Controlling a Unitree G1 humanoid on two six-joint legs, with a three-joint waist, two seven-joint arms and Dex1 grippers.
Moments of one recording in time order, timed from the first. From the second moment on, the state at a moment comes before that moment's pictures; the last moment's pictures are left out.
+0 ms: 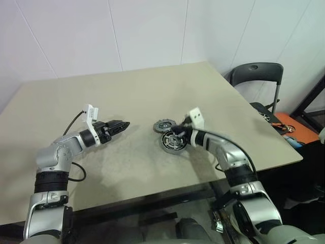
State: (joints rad) left arm -0.48 0.52 0.21 0.28 -0.58 0.72 -0.87; right arm -0.56 -0.24 0.13 0.37 0.19 0.47 0.64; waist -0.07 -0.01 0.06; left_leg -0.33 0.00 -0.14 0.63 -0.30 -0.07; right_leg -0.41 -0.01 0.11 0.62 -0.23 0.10
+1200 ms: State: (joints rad) left arm -0.48 0.59 0.20 0.38 -0.53 0.69 -0.96; right arm -0.35 -0.53 -0.10 0.02 0.42 0.73 0.70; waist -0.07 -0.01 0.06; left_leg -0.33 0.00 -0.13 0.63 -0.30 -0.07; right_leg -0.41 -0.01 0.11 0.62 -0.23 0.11
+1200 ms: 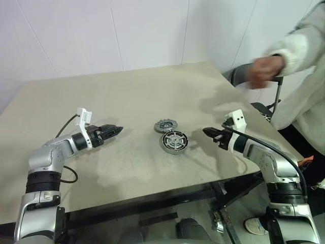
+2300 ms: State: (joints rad) left arm -0.48 0.58 0.19 0.38 -0.53 0.69 -0.95; right arm -0.36 -0.52 -0.07 0.01 0.40 0.70 0.69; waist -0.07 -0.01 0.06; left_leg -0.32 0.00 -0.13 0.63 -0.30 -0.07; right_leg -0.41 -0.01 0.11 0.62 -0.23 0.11
